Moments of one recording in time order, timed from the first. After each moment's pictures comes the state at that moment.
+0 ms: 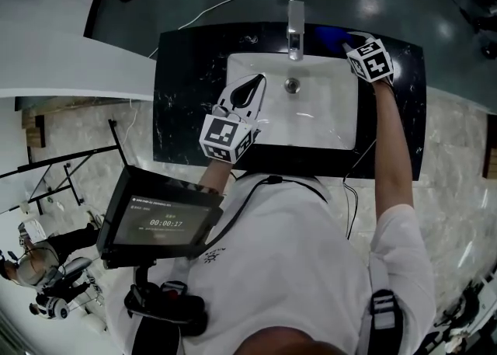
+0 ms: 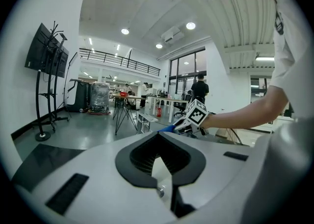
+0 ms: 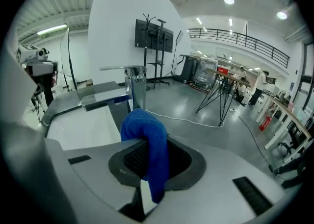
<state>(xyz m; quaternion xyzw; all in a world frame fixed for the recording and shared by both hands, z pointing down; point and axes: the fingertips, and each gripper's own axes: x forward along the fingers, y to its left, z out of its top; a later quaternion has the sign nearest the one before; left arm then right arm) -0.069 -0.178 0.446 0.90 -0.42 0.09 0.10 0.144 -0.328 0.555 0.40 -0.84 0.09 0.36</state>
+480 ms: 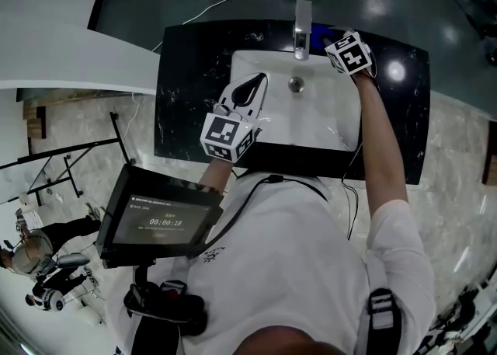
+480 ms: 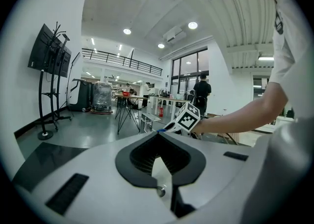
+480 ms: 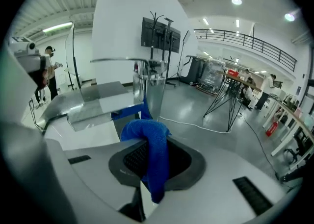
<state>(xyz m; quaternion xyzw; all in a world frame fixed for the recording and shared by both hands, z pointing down) -0.076 -0.178 0.448 0.89 -0.43 0.09 0.10 0.076 -0.345 0.576 0.37 -0.85 0.07 0.37</state>
